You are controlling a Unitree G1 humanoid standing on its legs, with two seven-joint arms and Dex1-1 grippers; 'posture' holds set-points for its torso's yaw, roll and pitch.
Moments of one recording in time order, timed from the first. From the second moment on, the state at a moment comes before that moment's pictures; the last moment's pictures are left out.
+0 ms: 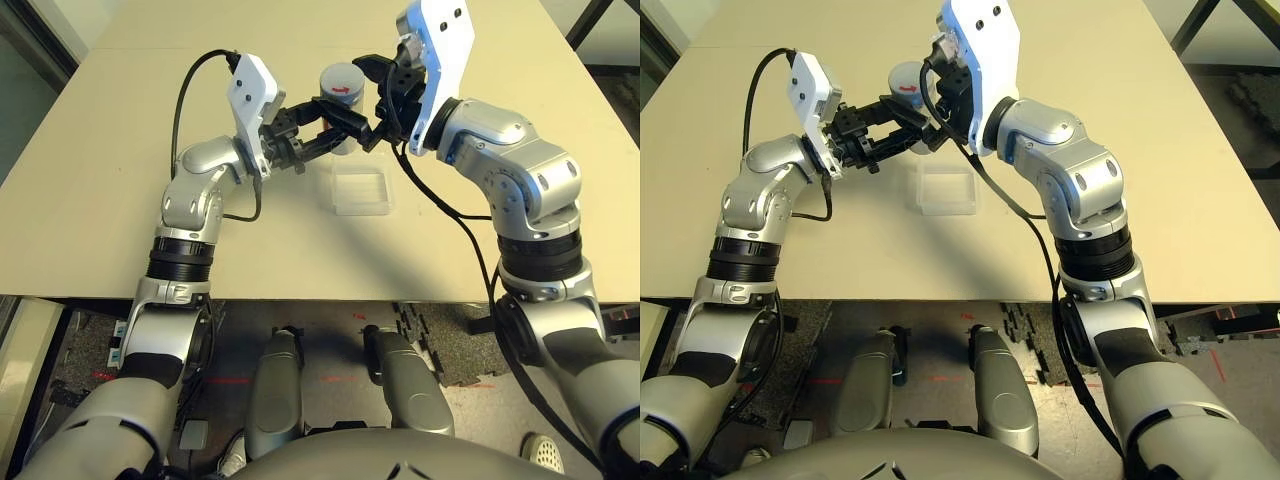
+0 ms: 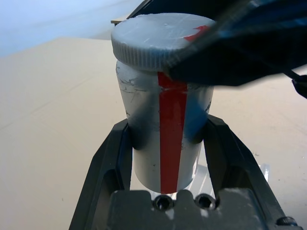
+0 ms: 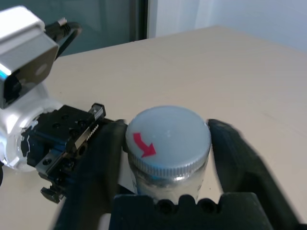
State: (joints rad) left arm -0.74 0.34 -0.01 0.21 -0.29 0.27 -0.91; right arm -0.86 -0.26 0.10 -0.19 0.35 0.78 0.46
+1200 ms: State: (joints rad) left arm -0.76 0.49 -0.07 0.01 -0.46 0.45 -1.23; right arm -0.88 -0.55 0.03 -0.19 0.66 0.77 0.99
